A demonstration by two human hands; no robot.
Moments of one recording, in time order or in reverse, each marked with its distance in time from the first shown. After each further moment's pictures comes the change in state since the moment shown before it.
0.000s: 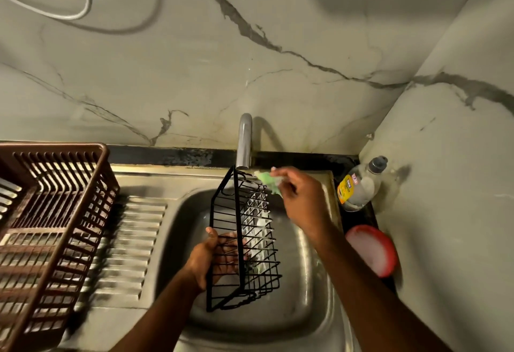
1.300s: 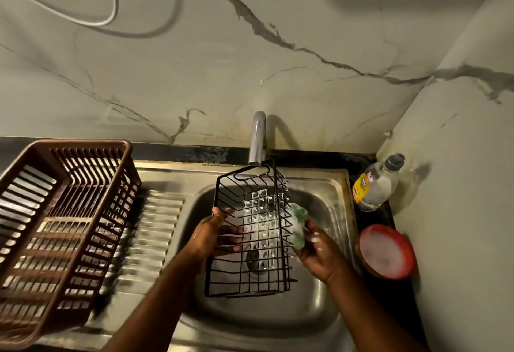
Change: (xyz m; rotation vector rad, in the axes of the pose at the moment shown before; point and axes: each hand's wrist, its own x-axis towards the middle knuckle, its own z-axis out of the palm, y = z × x) left_hand -0.029 0.040 -0.006 0.150 0.010 0.150; right_hand -0.071 0.089 0.031 1.335 -0.079 1.049
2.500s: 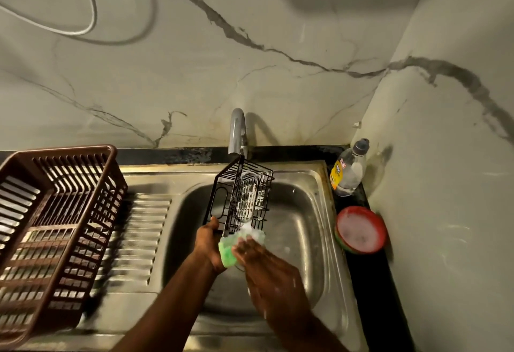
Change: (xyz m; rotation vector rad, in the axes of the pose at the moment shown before) left_hand -0.042 -0.001 0.054 -0.733 -0.090 -0.362; right_hand -0.107 0.084 0.022 -1.515 -0.187 -1.646
